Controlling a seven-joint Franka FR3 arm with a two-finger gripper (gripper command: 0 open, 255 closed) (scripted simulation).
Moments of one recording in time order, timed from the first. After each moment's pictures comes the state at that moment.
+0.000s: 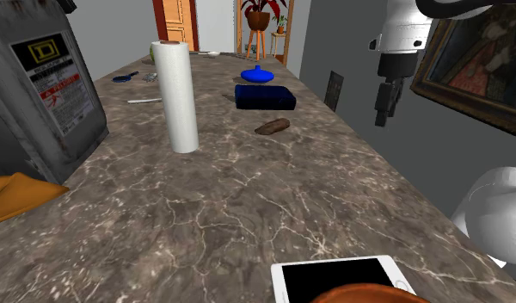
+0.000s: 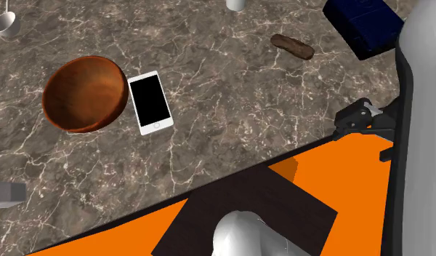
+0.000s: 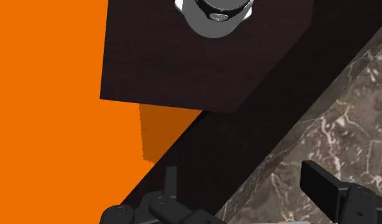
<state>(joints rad) 0.01 -0.76 -0.04 -2.36 -0.04 1.45 -0.16</state>
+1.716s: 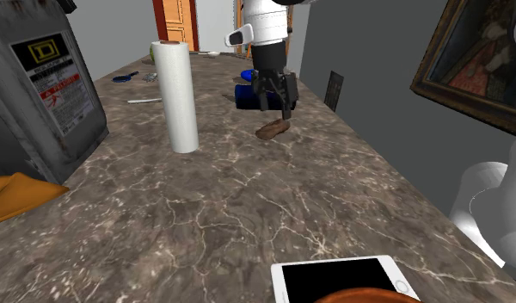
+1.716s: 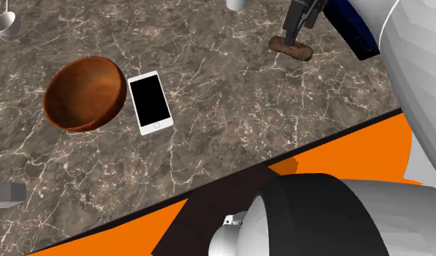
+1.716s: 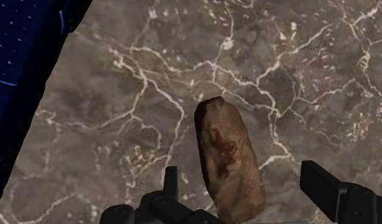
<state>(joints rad) 0.36 -0.01 0.08 -1.67 -0.04 1.47 -0.99</state>
